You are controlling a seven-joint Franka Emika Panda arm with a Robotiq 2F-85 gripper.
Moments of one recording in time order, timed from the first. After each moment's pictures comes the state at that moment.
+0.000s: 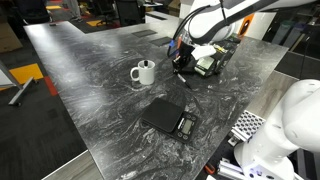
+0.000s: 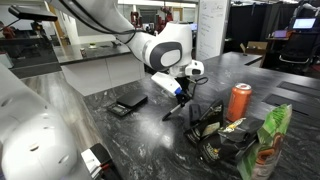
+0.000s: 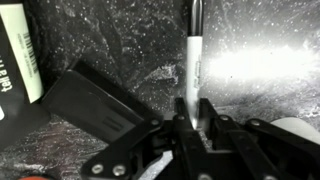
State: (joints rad) arm -0.06 -0.27 -0.14 -2.54 0.08 2.45 -0.06
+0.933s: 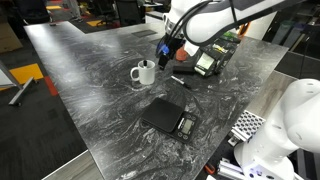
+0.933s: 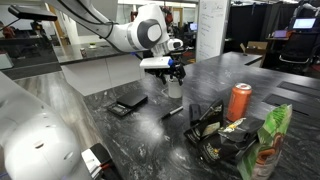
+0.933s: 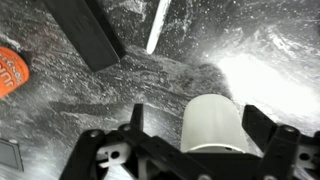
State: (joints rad) arm 0.00 -0.34 0.03 -2.47 -0.18 2.41 -0.05
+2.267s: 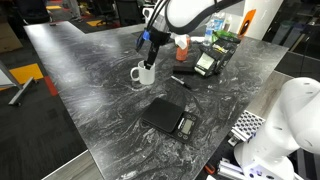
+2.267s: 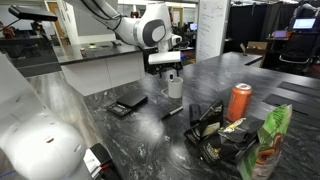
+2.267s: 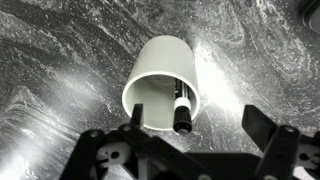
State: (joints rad) arm 0.15 -0.21 -0.07 -2.32 0.04 2.45 -0.54
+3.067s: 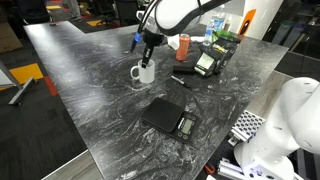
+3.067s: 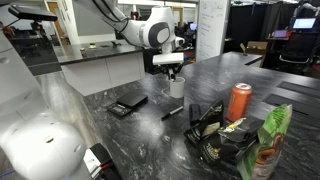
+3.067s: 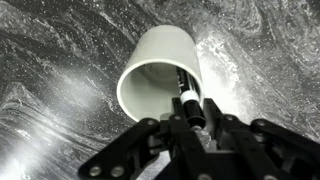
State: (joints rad) arm 0.15 -0.11 -0.06 -2.25 0.05 2.45 -0.54
